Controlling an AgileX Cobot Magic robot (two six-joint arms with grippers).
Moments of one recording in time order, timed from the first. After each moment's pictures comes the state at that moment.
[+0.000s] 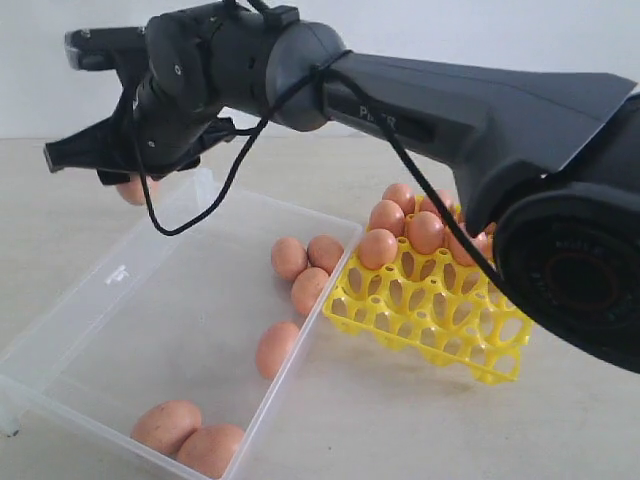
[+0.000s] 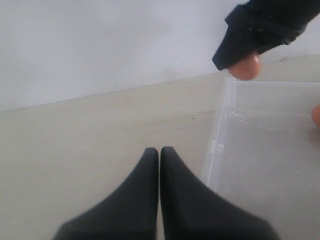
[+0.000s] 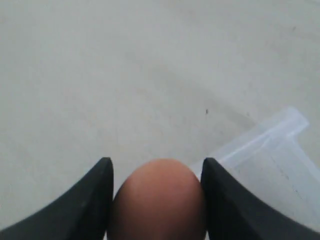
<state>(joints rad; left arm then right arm) -0.09 0.00 0.00 0.31 0.26 -0.17 0.85 2.32 -2.14 0.05 0.63 0.23</state>
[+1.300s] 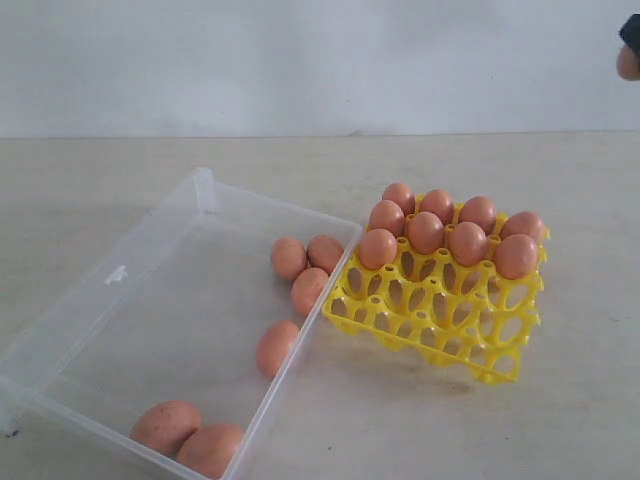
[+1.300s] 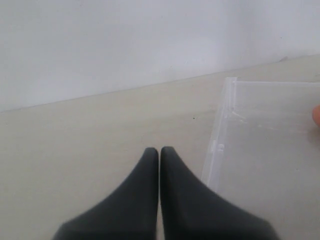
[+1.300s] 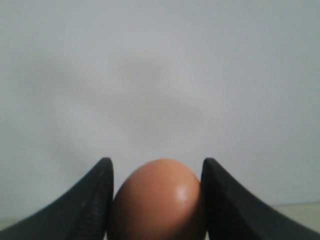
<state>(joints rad) -0.09 0.00 0.00 0.31 0.26 -0.17 -0.29 1.71 -0.84 -0.73 -0.99 0.90</state>
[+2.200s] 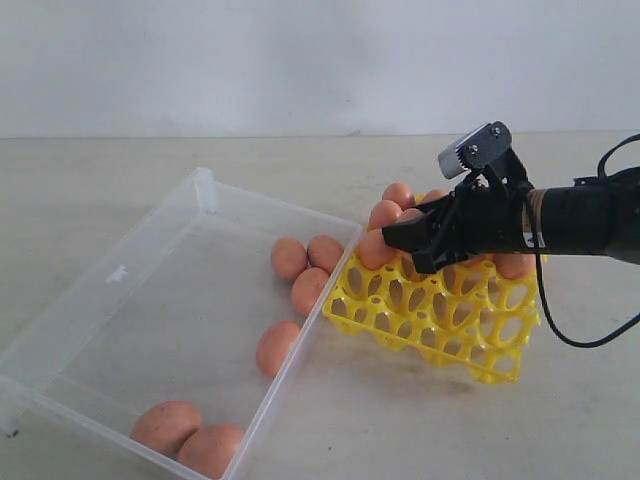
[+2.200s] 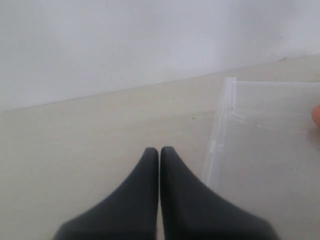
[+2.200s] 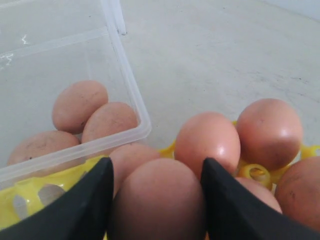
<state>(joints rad) -0.09 0.00 0.00 0.31 0.26 -0.17 0.14 1.94 -0.87 -1.17 -0.76 0.72</state>
